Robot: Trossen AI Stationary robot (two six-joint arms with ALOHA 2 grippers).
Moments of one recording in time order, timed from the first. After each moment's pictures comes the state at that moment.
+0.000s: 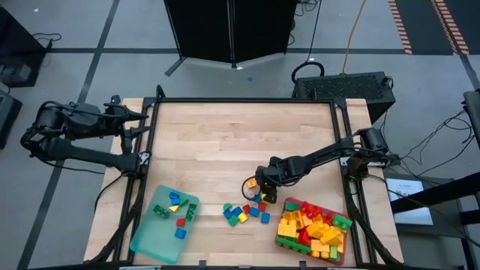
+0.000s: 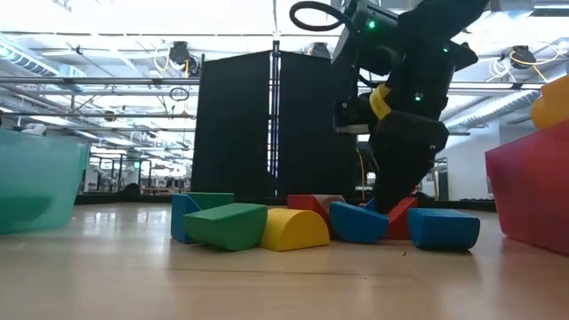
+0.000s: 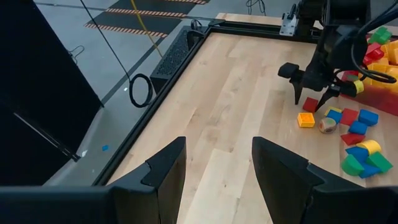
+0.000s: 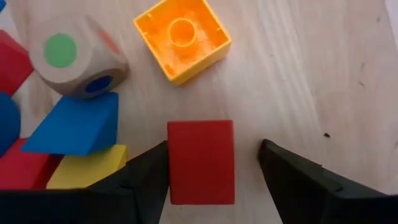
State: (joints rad) left arm -0.02 0.63 1.30 -1.21 -0.37 -0.12; right arm 0.15 1.81 0.99 -0.40 0.07 0.44
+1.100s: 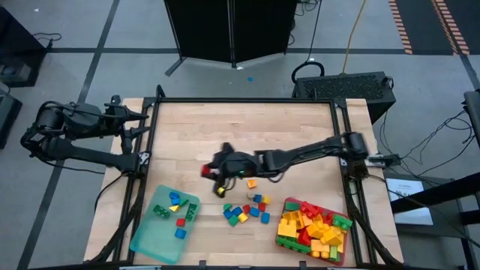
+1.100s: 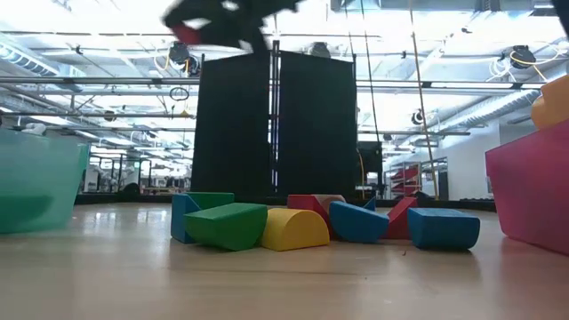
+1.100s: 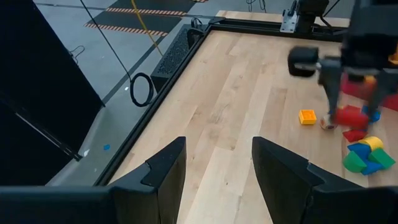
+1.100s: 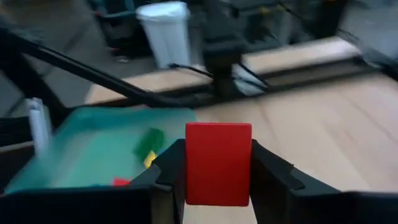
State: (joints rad) left arm -0.02 0.63 1.30 -1.22 -0.37 -0.11; right arm 0.14 1.98 1.58 0.03 0.19 0.29
